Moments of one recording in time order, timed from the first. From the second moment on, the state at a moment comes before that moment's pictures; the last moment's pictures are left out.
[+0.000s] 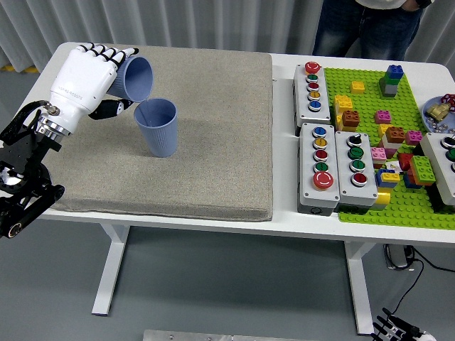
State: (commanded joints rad) left arm -0.64 0.53 -0.75 -1.04 2.27 0.65 0.03; right arm 0.25 -0.09 0.97 0.18 -0.16 0.10 -0.19
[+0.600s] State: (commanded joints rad) left arm -0.63 0.53 -0.75 -1.04 2.27 0.65 0.03; right arm 0.25 -0.08 0.97 0.18 -0.16 0.10 -0.19
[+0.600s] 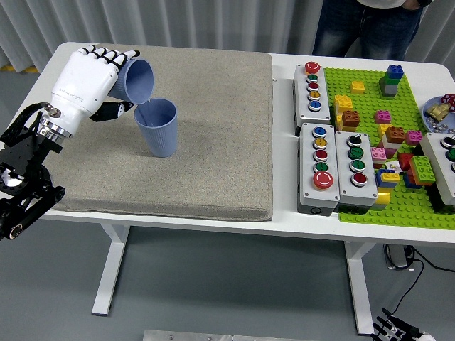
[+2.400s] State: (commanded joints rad) left arm -0.57 0.46 -0.99 -0.97 1.02 0.49 -0.42; right arm 0.25 -0.08 0.97 0.18 -0.15 0.10 -0.19
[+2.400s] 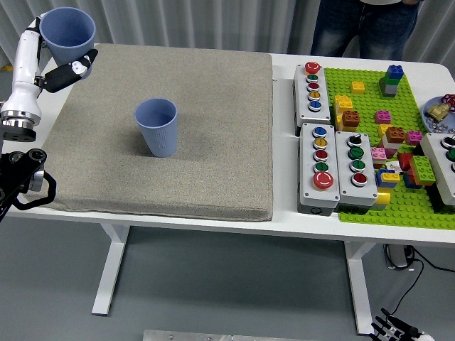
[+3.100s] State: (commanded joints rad) left arm -0.43 0.32 -1.05 -0.88 1.09 0.49 -0.43; right arm 0.24 -0.07 0.96 0.18 -0.16 0.10 -0.20
